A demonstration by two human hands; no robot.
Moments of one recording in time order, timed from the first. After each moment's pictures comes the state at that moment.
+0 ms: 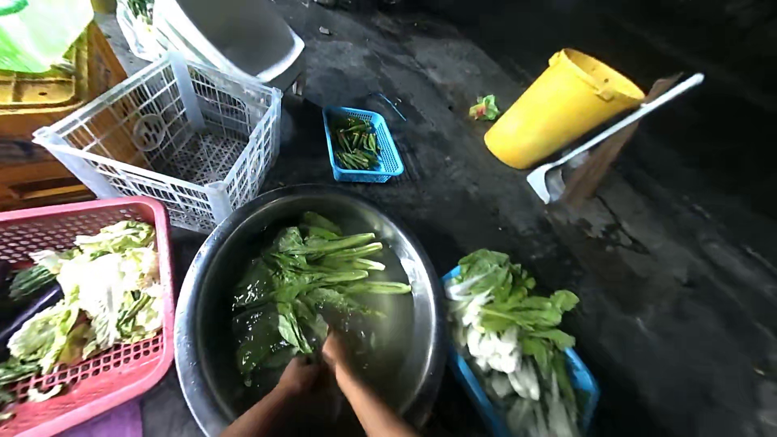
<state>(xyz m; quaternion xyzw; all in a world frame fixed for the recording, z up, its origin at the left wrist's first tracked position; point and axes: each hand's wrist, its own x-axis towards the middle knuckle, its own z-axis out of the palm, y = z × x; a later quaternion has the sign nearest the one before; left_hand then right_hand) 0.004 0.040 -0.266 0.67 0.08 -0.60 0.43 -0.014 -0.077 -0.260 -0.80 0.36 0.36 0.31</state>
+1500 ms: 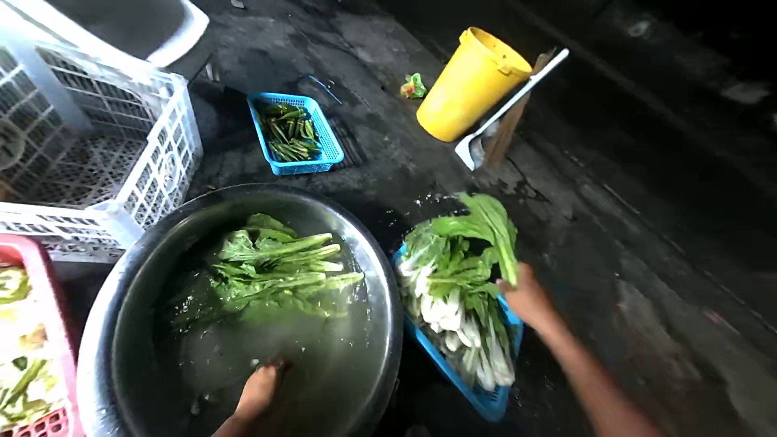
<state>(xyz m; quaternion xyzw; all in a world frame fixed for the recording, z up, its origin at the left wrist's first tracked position) 0.016 0.030 -0.282 0.79 -0.34 -0.50 0.12 -0.184 -0.365 -0.050 -0.76 0.63 0.08 0.16</state>
